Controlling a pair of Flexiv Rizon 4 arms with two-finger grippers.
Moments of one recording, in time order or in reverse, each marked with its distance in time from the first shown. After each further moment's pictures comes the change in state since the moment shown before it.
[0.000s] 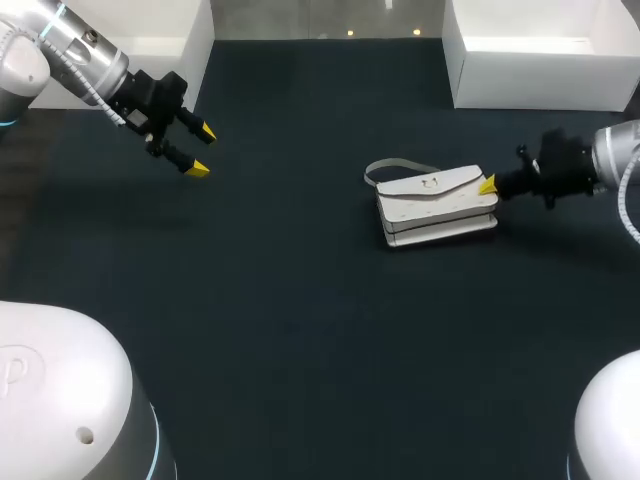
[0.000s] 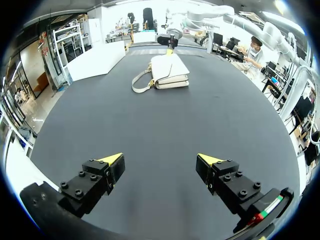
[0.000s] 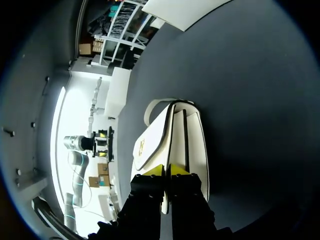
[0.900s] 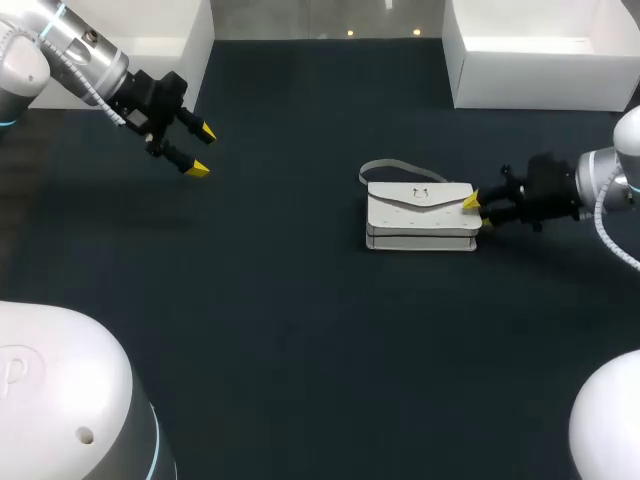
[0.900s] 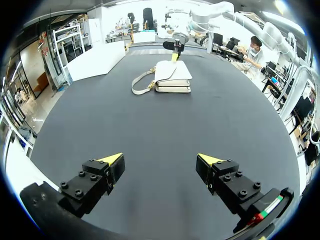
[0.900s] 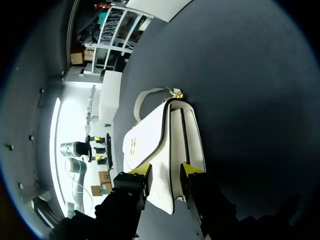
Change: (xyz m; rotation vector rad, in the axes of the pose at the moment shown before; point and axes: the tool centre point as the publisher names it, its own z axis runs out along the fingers) left arm 0.000 0.000 0.000 0.000 0.000 0.000; right arm -0.010 -0.029 0.023 -0.021 -0.023 0.101
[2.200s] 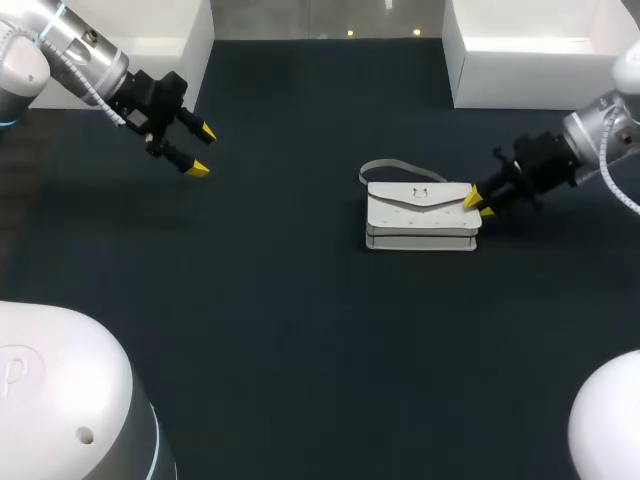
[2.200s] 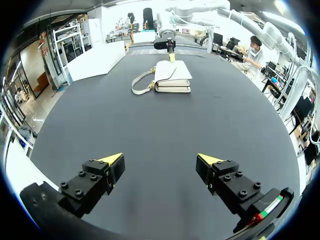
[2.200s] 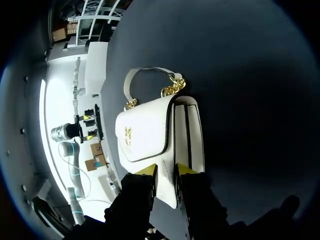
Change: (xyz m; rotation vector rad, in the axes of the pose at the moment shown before) left arm 0.000 0.000 0.000 0.000 0.000 0.000; right arm 0.003 0.002 -0.004 0.329 -0.107 0.008
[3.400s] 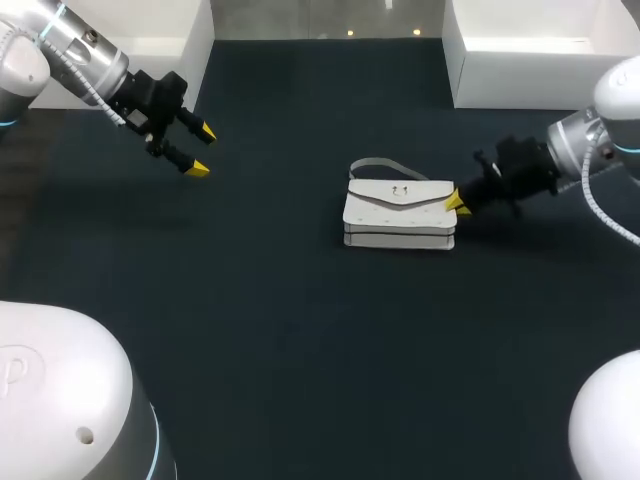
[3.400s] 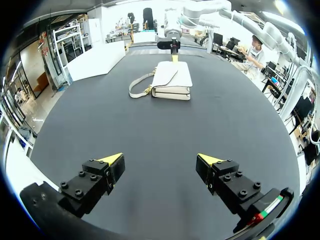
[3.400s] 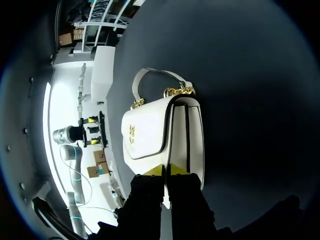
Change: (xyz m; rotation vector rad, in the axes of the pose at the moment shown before) left arm 0.000 0.000 0.000 0.000 0.000 0.000; right arm 0.033 -0.007 0.028 -0.097 0.045 -0.028
